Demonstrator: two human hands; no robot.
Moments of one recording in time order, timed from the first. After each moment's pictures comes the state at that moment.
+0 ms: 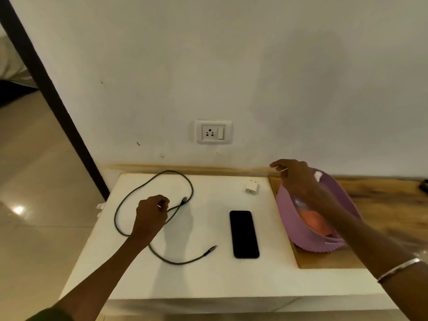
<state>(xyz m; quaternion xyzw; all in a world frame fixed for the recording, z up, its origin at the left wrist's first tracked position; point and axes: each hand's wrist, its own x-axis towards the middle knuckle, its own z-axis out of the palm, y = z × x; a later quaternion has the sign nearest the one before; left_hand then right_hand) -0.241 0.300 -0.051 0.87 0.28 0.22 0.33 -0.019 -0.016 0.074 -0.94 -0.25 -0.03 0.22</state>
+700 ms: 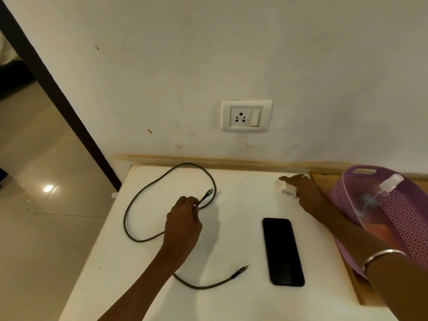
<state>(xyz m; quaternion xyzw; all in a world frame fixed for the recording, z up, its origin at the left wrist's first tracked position) -0.206 0.283 -0.082 0.89 0.28 0.20 0.29 0.058 0.036 -0.089 -0.94 -0.30 0.09 0.11</state>
